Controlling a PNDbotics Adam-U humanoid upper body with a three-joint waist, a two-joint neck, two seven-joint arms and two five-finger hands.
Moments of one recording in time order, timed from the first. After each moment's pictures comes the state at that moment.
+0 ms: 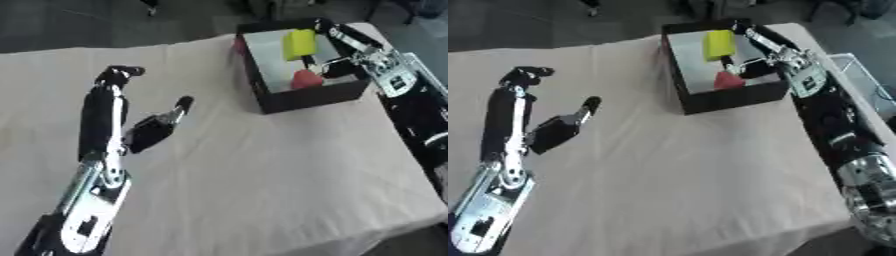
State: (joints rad) left arm -0.80 -0.06 -0.43 -1.31 -0.70 0.28 0.33; right arm -0.82 -0.72 -0.14 -0.83 0.43 -0.68 0.30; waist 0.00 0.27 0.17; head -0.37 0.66
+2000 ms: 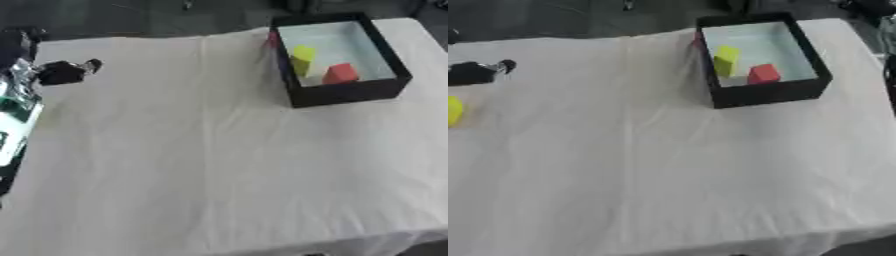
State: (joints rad) left arm -1.01 0.37 -0.26 -1.08 -0.60 0.66 -0.15; right arm -0.71 -0.88 -0.21 -1.07 -0.30 -0.43 0.49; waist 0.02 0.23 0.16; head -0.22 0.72
